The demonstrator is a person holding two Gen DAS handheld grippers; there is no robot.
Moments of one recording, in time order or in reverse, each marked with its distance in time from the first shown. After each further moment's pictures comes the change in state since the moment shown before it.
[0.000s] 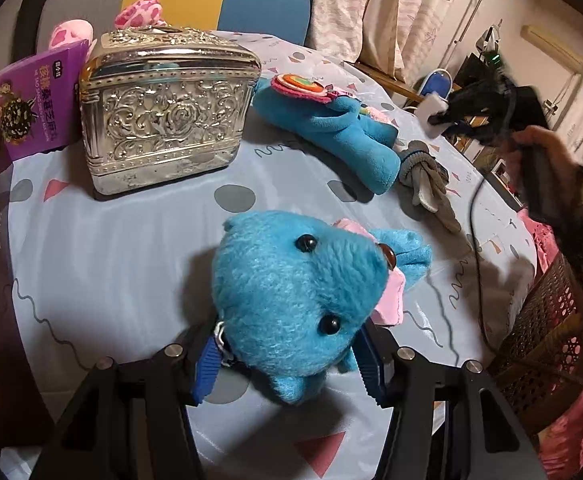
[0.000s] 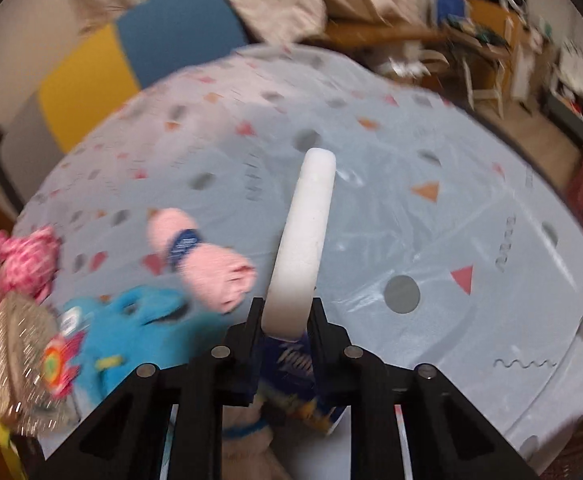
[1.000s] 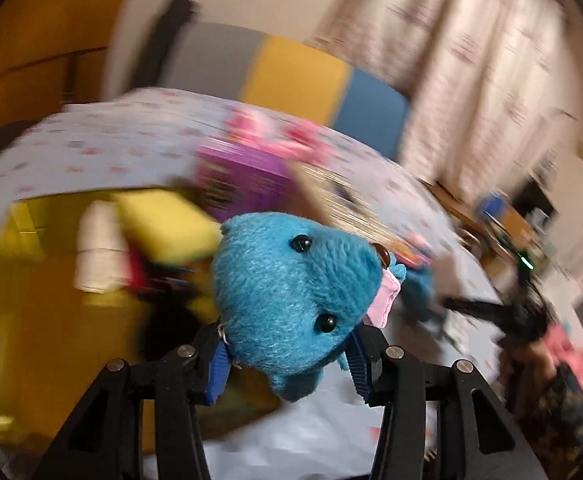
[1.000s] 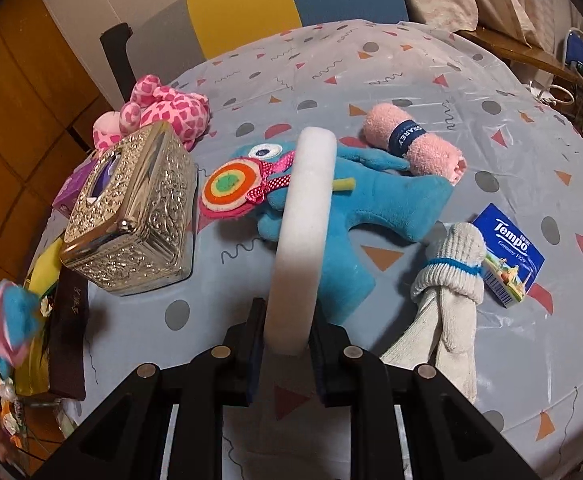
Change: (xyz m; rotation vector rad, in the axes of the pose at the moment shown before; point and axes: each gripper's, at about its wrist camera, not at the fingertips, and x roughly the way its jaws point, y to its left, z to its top) left arm -0.166 0.091 0.013 -0.277 -0.273 0.113; right arm -0.023 0.102 -0.100 -0.310 0.126 0.287
